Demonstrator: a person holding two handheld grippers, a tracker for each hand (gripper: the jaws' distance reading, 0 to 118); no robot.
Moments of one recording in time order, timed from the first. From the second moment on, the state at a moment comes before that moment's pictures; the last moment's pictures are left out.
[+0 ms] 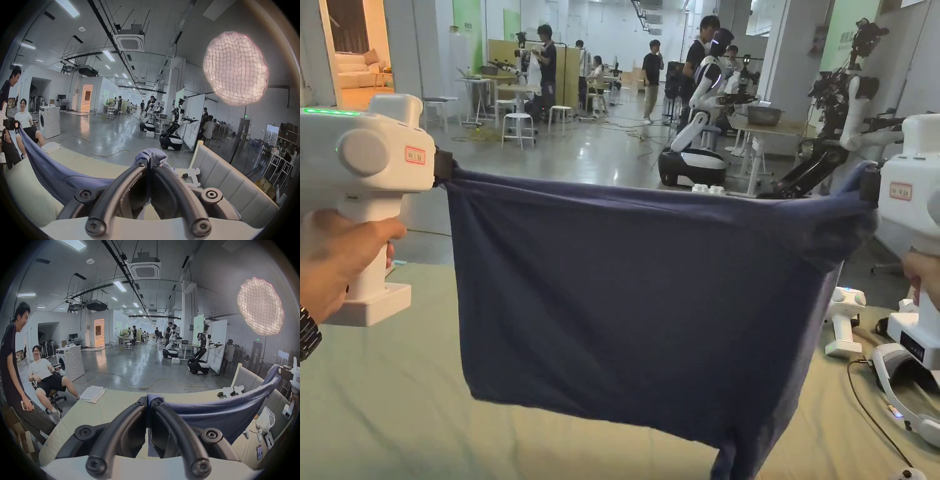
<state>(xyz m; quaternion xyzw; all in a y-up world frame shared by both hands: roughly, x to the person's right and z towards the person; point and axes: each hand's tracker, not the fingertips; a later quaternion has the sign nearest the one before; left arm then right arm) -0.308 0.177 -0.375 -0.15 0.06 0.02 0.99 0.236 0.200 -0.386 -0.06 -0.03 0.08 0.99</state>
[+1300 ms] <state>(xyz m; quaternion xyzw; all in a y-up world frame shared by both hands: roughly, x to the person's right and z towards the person) -0.302 -0.047 -0.137 -0.30 0.00 0.08 0.95 0.262 0.003 -0.168 -0.24 -0.03 0.13 0.96</state>
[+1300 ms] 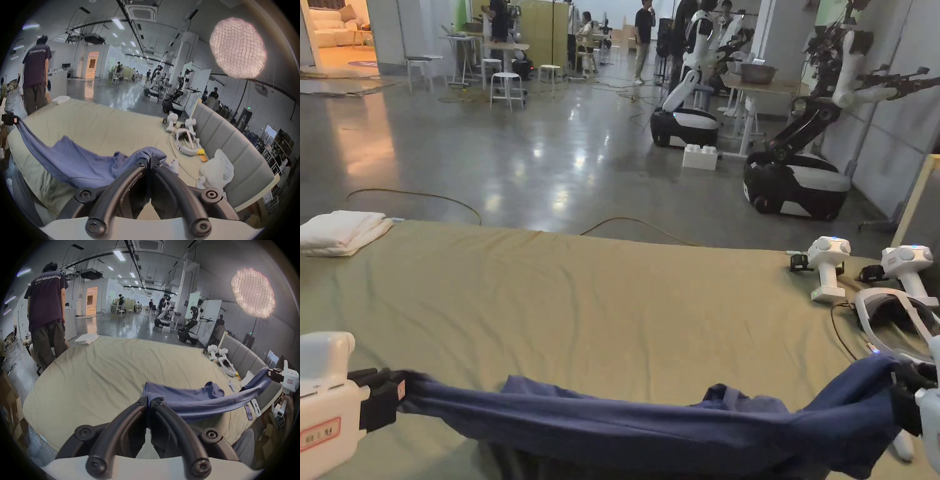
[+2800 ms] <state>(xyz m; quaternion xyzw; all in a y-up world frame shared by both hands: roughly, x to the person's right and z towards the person) -0.187 -0.098 -0.185 -0.12 0.05 0.01 0.99 0.154 -0.092 -0.198 -0.06 -0.03 0.03 1.00</state>
